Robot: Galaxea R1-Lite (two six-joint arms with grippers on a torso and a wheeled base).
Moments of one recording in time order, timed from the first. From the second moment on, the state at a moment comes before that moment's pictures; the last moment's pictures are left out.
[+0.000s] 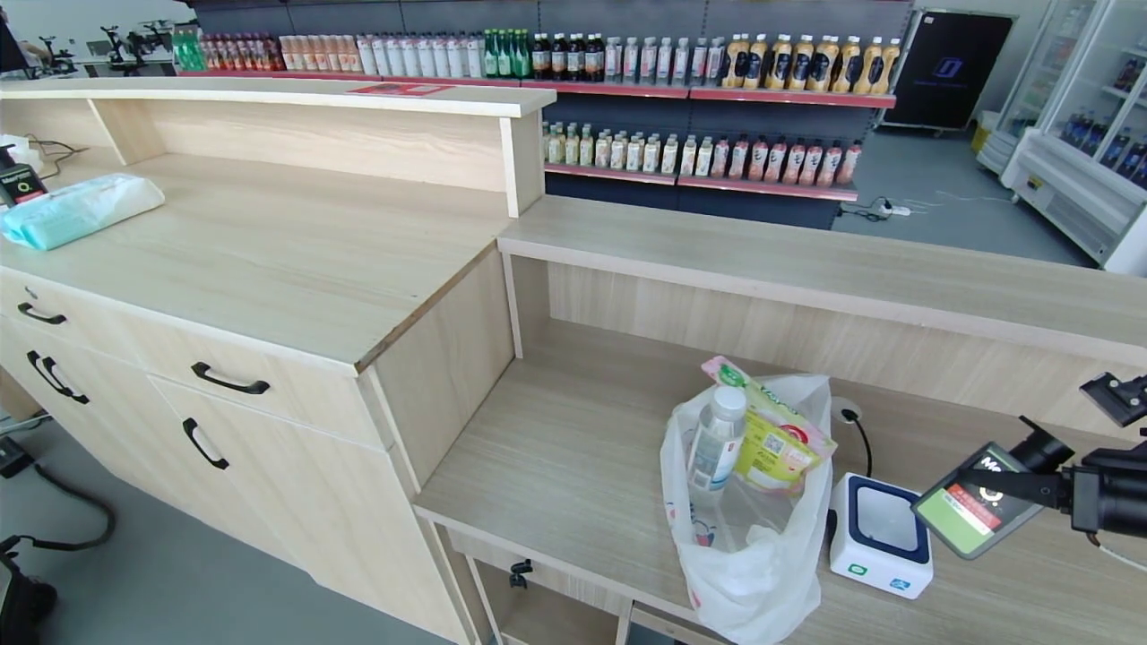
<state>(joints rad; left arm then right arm) -0.01 0.00 0.00 0.00 -0.04 0.00 -0.53 1.78 -0.70 -0.07 1.10 -0.50</state>
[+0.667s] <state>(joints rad) -0.01 0.00 0.00 0.00 -0.04 0.00 -0.51 1.80 -0.70 -0.08 1.10 -0.52</state>
